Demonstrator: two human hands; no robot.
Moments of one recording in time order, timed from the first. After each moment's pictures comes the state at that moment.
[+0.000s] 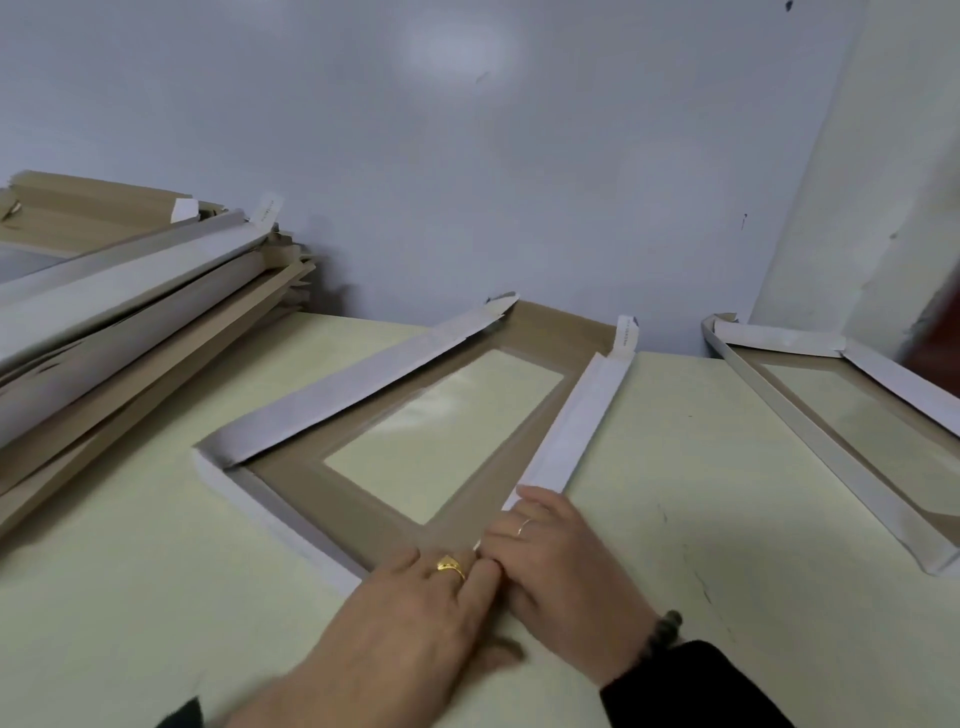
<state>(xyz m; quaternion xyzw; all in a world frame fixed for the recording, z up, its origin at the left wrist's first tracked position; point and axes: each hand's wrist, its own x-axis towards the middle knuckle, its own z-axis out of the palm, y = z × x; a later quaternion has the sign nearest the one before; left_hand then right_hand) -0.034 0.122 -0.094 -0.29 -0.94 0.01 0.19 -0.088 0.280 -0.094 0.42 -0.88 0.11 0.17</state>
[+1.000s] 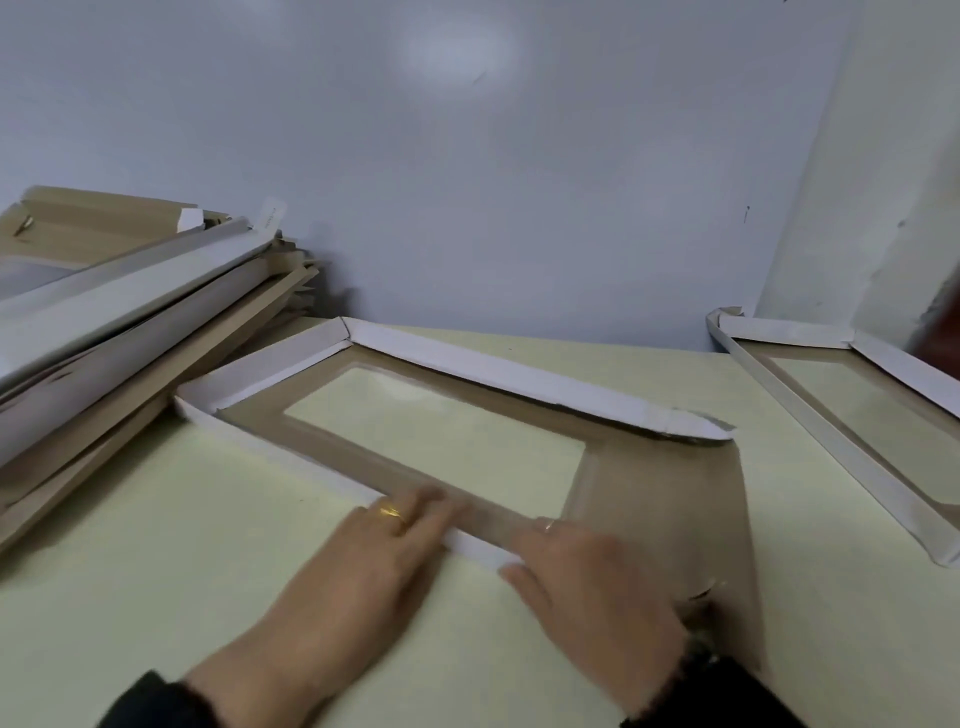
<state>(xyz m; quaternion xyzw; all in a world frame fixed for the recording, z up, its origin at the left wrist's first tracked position) -0.049 0.089 -0.098 -0.22 -0.95 -0.10 0.18 -0.072 0.285 -0.085 0.30 -0.95 0.03 0.13</state>
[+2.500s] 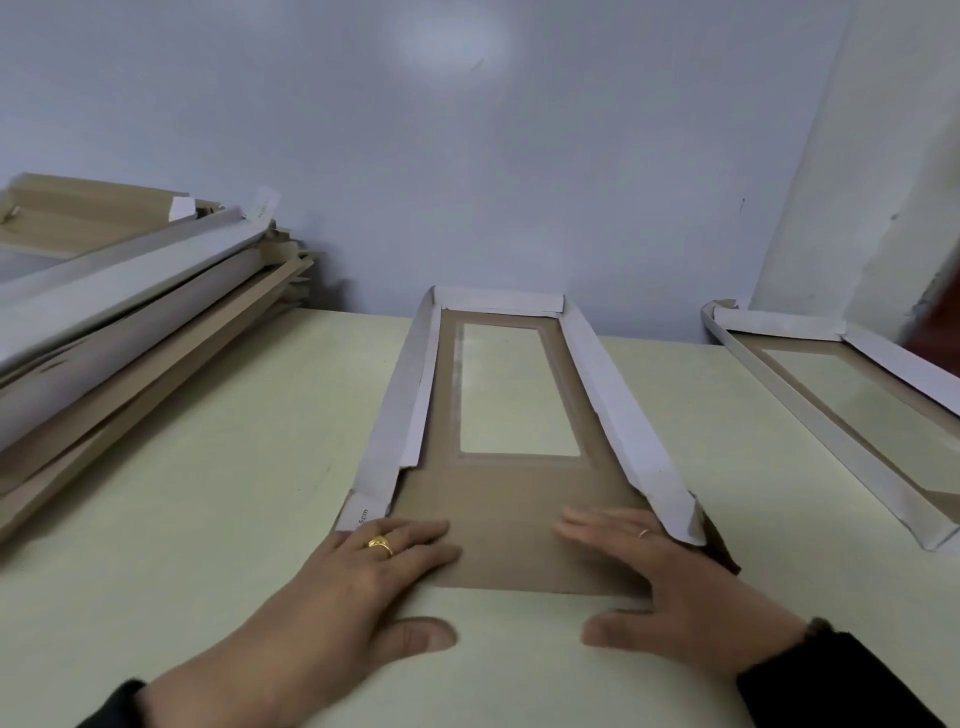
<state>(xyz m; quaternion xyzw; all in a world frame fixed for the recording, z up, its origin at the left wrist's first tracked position) -0.038 0.081 -0.096 -0.23 -0.97 -0.11 0.04 -0.087 0.358 -0.099 0.31 -0.92 0.21 -0.07</state>
